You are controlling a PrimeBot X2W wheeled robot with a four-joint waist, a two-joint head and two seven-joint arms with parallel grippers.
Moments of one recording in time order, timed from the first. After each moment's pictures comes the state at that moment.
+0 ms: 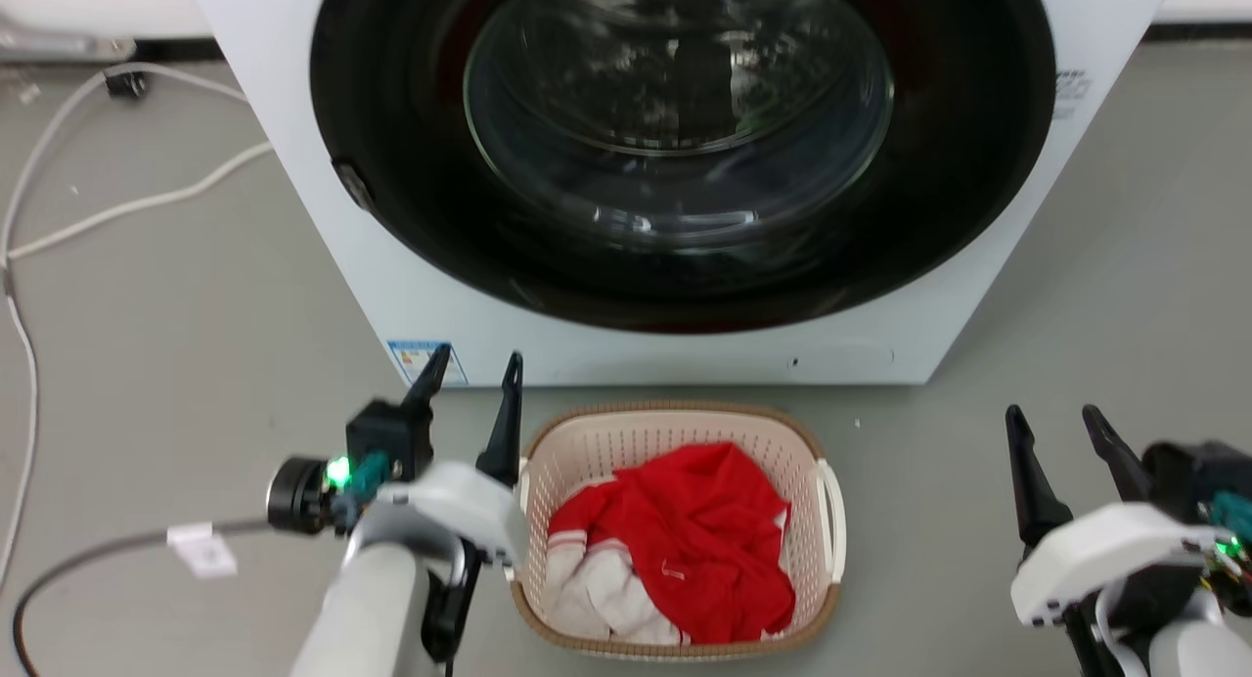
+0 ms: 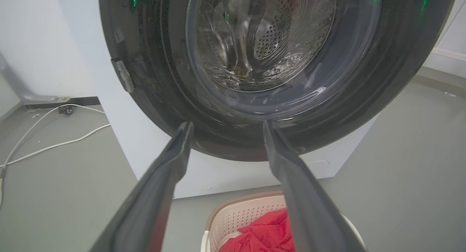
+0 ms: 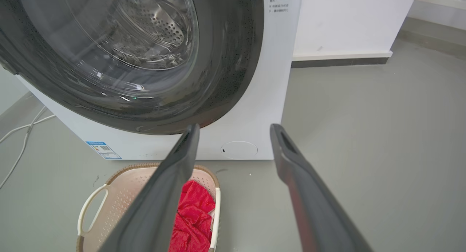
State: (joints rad) left arm -0.30 0.05 -0.16 0.42 -0.14 -0.05 -0.24; right arm -0.05 -0.05 -0.11 0.07 0.11 0.13 0.04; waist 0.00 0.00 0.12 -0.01
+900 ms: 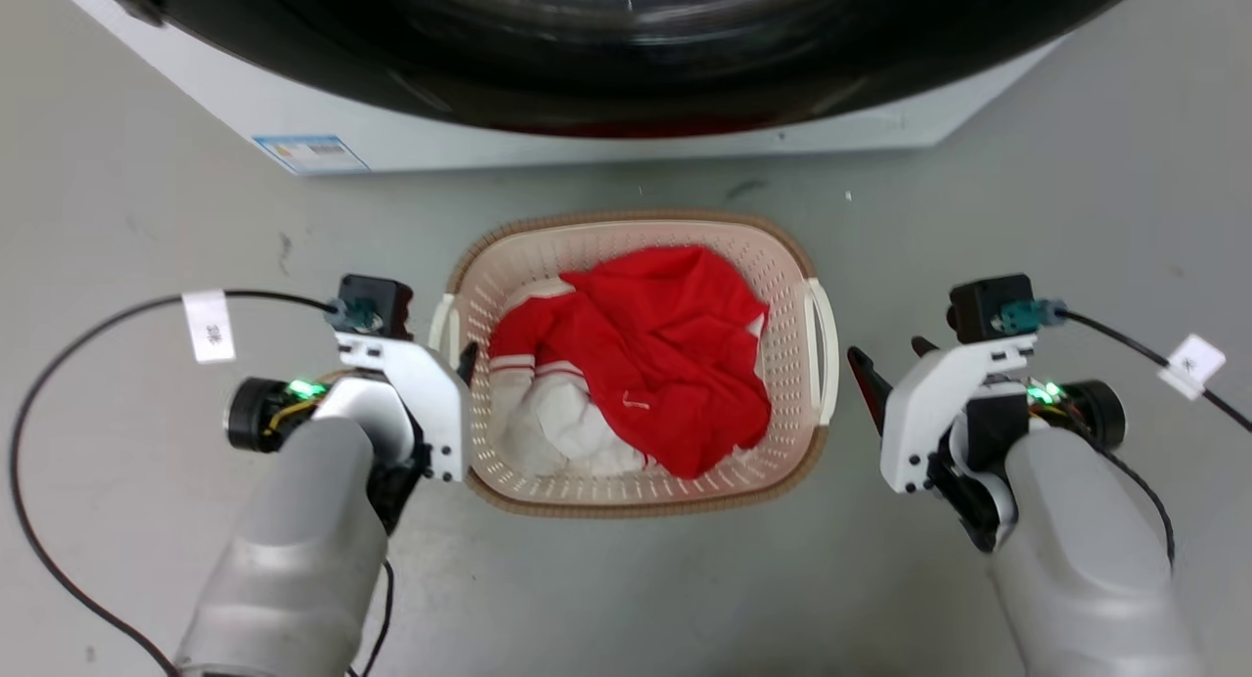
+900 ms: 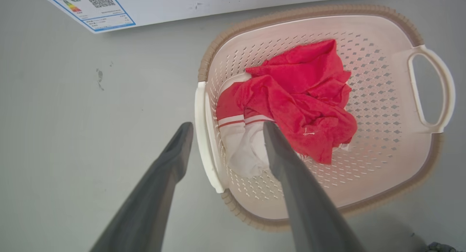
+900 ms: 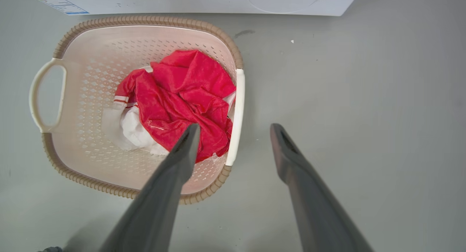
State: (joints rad) left arm -0.71 0.14 -0.22 0.99 -0.24 -0.13 0.09; right arm -0.54 -0.06 0.10 0.67 0.18 0.13 0.25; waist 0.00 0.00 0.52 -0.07
